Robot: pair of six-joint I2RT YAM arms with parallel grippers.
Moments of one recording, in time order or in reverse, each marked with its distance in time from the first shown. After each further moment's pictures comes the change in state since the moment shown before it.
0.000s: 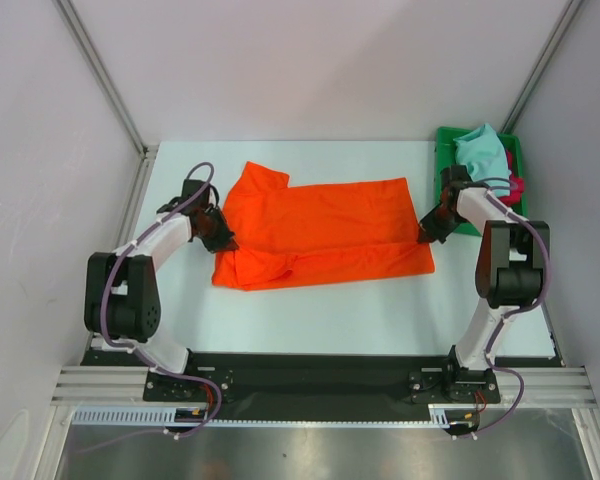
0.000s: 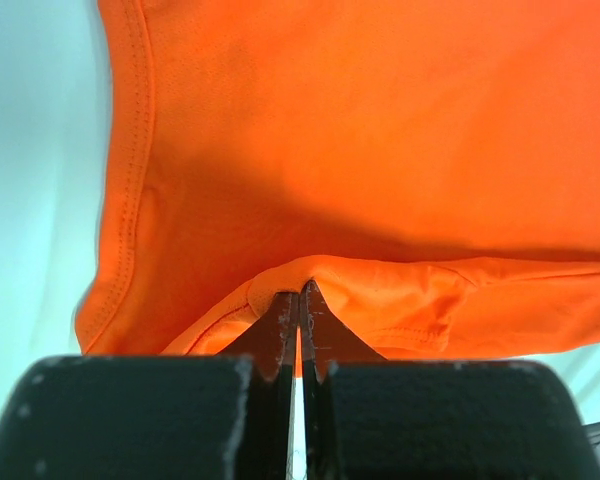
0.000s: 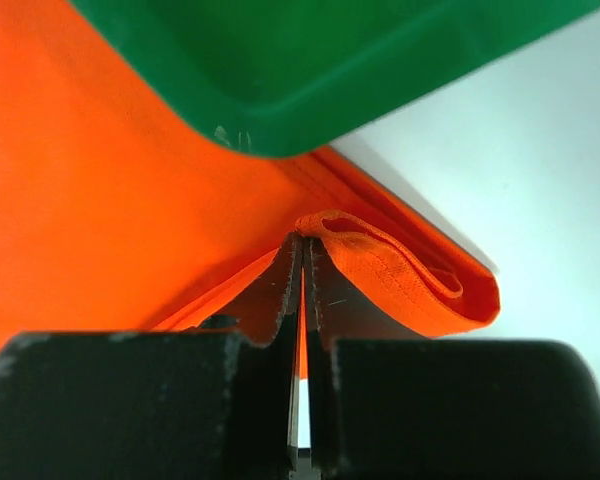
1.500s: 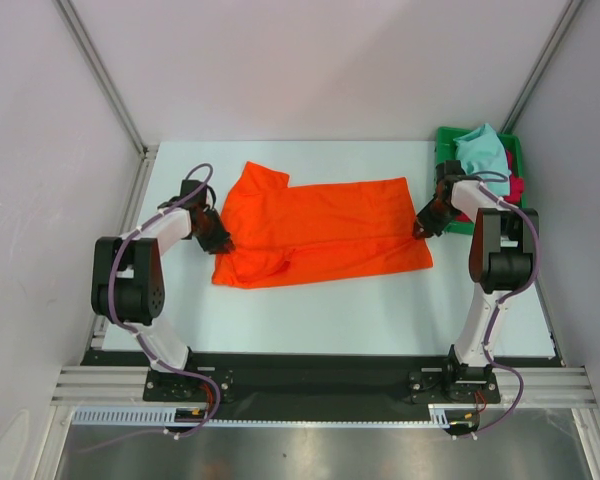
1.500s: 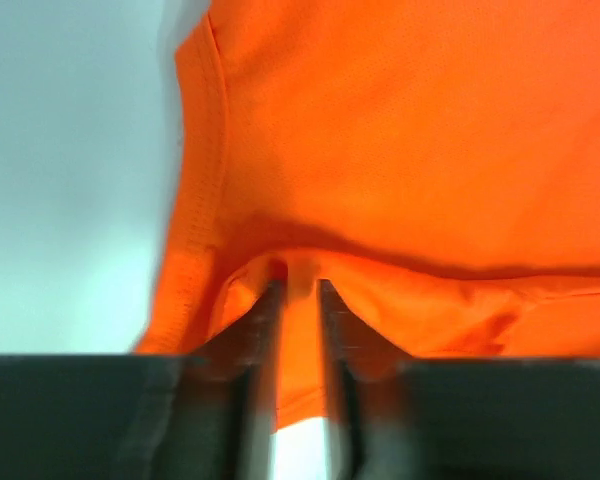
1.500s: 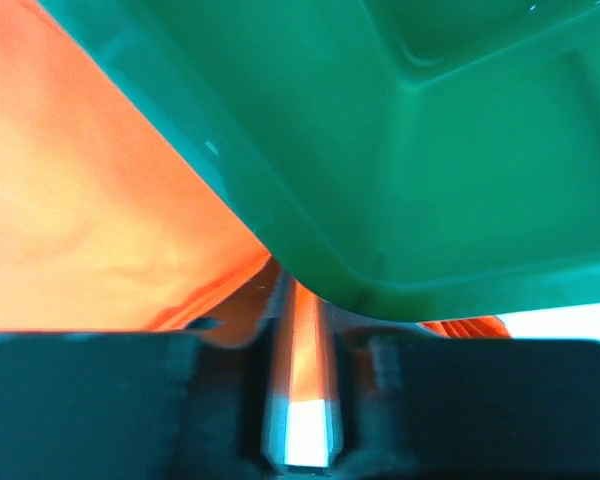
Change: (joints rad) left arm 0.050 0.123 0.032 0.019 -0.012 0.043; right arm -0.002 0.141 0.119 0.015 -0.026 -0.043
